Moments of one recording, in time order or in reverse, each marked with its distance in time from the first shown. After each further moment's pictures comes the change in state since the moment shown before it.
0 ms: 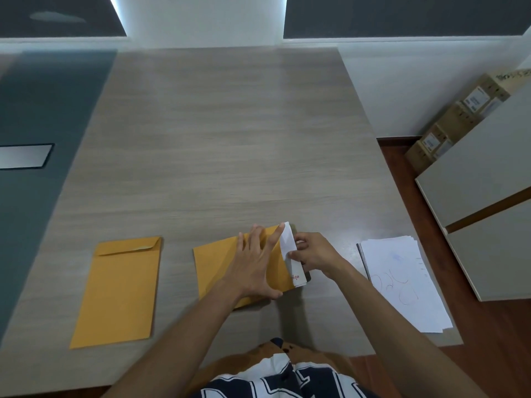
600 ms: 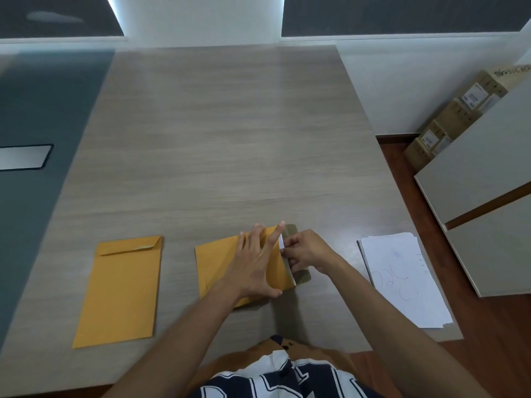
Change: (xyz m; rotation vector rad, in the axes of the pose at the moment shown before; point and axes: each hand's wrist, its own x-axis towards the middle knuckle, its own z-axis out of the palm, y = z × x) left_hand -0.007 0.001 -0.004 -0.046 0.031 0.023; right_hand 0.001 -0.012 0.012 0.046 -0.040 0.044
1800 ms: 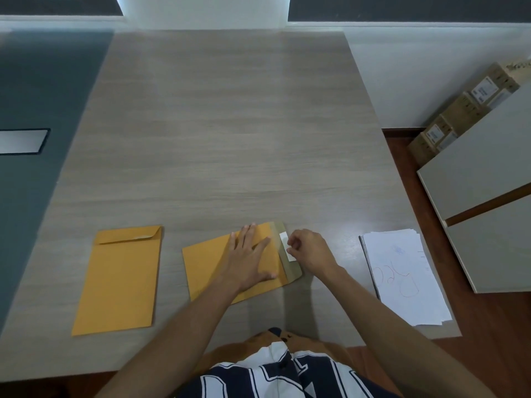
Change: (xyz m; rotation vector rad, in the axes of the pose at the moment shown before) left_hand 0.008 -0.031 0.045 0.153 -0.081 -0.154; right_hand 0.032 0.051 0.007 -0.590 0.286 -0.322
